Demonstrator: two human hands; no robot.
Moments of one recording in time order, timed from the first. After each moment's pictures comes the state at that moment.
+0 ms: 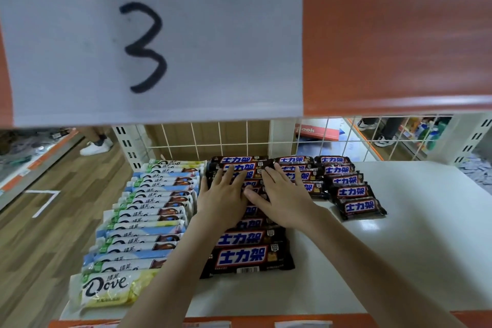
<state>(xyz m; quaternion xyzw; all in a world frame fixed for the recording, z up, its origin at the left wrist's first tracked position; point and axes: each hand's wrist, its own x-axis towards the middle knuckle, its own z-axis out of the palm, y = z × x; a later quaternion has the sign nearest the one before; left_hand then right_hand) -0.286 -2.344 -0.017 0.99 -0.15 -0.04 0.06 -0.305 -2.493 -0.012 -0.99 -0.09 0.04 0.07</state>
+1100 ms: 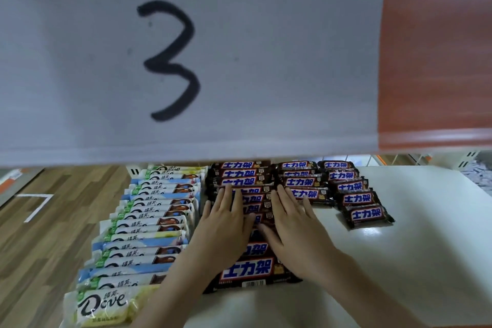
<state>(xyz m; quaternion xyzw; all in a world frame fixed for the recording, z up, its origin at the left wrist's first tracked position) -0.324 -2.334 -0.010 0.98 -0.17 -0.07 0.07 -0.357 -2.484 -0.017 -1.00 -0.07 -0.01 0.06</state>
